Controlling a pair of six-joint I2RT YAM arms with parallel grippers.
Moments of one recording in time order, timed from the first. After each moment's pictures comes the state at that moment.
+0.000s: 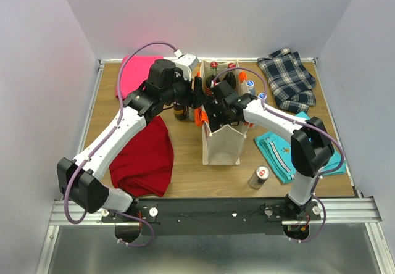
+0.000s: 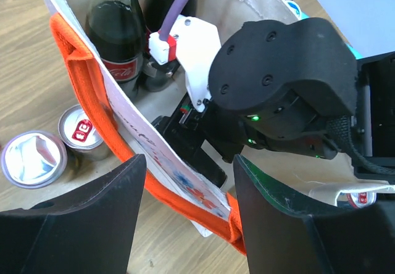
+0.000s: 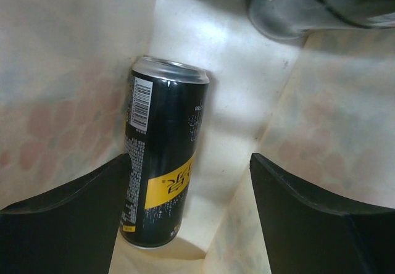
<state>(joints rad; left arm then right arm) -0.54 1.39 1.39 -0.44 0.30 -0.22 0.69 1.81 1.40 -0.59 0.18 0.30</state>
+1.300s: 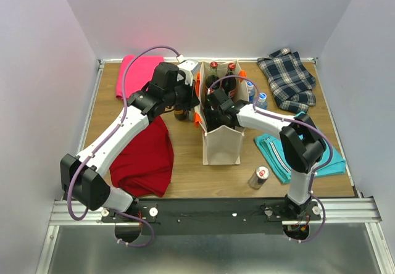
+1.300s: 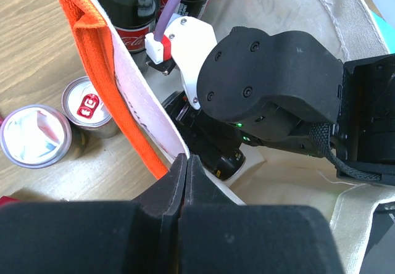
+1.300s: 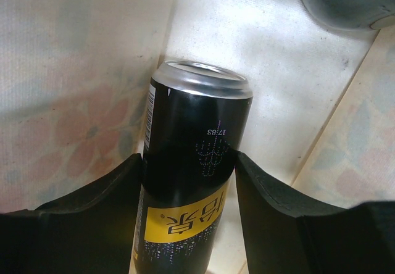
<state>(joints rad) -0.54 1.42 1.37 -0.50 0.27 -0.18 0.70 1.90 1.33 -0.48 0.13 0.34</state>
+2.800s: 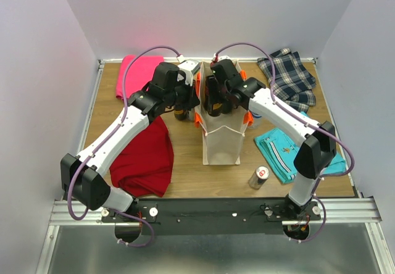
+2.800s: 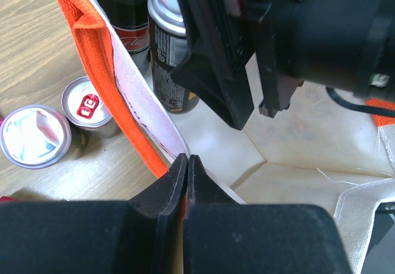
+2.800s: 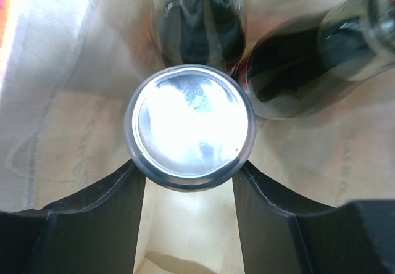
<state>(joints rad) -0.54 1.42 1.37 -0.49 0.27 -0.18 0.70 1.79 1.67 -0.65 0.30 0.31</state>
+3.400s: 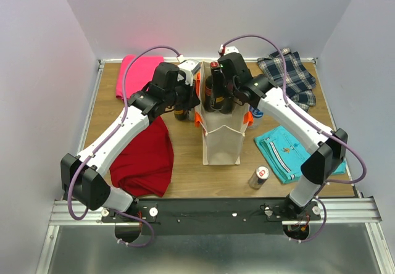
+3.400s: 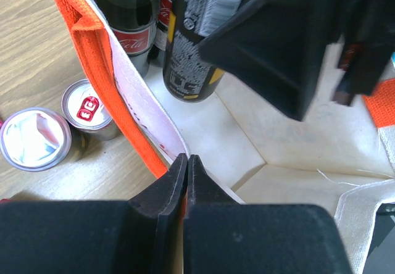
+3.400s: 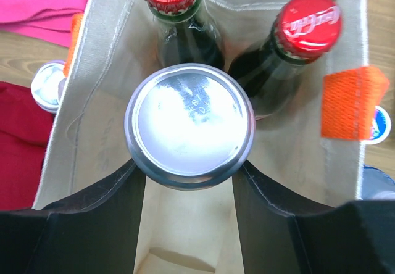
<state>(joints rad) -0.54 1.42 1.37 -0.48 0.27 -0.19 0.70 1.72 1.73 -0.69 0.33 0.30</state>
